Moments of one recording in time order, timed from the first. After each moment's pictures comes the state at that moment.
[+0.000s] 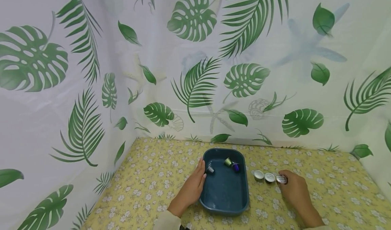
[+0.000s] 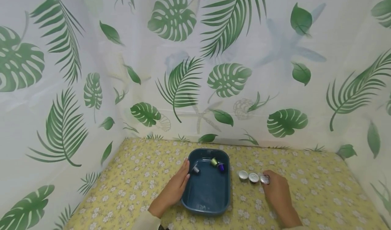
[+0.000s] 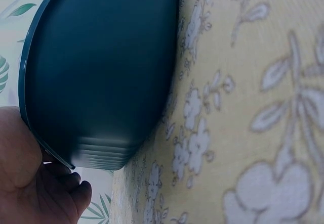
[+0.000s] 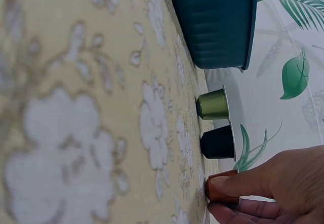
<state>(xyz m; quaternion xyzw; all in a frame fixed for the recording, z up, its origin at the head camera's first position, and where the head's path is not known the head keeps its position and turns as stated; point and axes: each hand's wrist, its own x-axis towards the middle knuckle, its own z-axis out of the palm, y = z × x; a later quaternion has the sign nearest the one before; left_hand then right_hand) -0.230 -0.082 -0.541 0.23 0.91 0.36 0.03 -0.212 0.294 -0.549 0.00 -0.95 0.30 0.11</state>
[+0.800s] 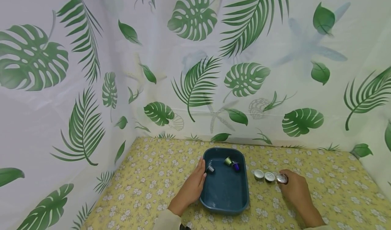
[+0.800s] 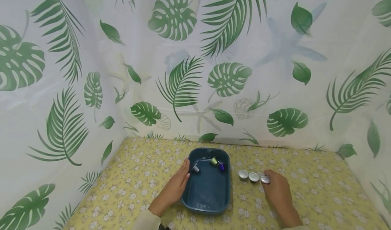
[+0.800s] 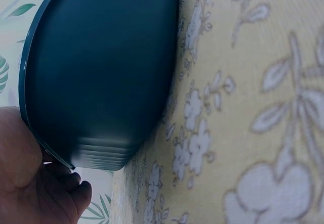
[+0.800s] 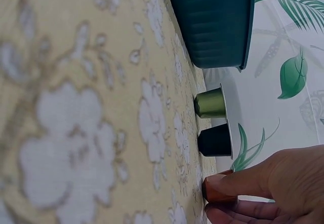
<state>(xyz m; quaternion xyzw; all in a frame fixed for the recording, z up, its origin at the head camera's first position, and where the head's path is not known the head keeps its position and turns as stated) -0.231 -0.082 -0.542 0.24 0.91 0.35 0.02 -0.210 0.295 -0.545 0.00 -0.95 0.29 0.09</state>
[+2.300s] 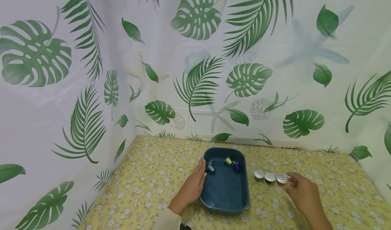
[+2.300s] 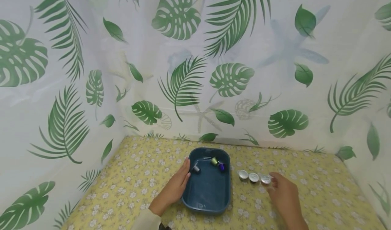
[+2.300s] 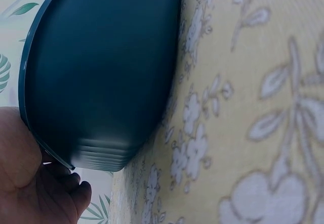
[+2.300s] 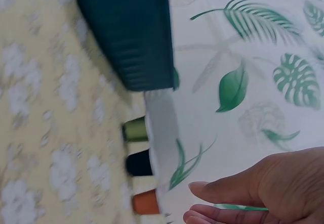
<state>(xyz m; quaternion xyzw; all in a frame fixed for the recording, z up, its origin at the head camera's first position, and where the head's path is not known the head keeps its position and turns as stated) -0.230 -0.083 -0.542 0.24 0.90 0.35 0.02 -0.178 0.289 -0.500 -0.05 -0.95 0.31 0.05</state>
